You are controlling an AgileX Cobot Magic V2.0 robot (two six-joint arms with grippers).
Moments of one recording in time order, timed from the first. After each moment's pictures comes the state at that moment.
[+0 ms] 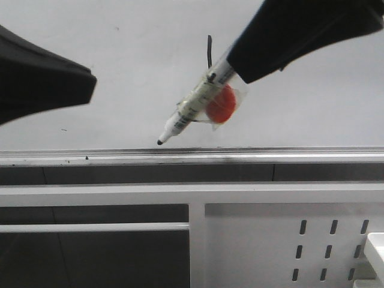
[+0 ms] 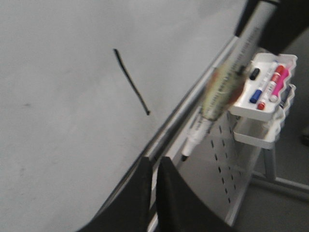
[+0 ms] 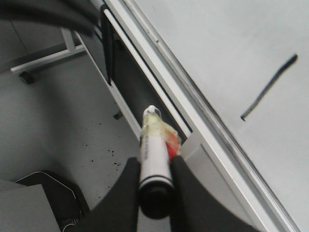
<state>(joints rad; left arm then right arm) -0.76 1.00 -0.35 0.43 -0.32 0.00 0.81 1.06 -0.85 0.09 0.55 -0.32</state>
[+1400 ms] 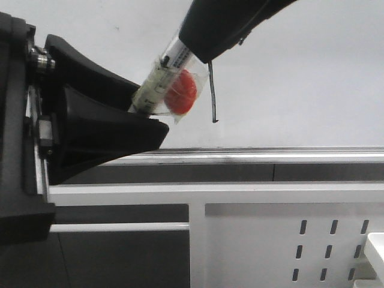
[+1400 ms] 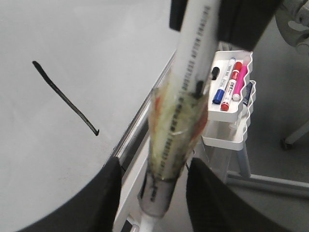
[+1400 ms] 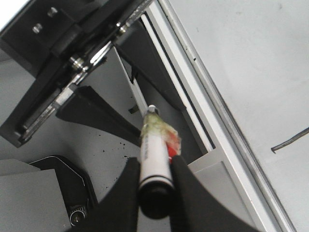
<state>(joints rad) -0.78 1.22 -0.38 0.50 -0.52 0.00 0.91 1.13 -0.98 0.07 0.66 -0.32</state>
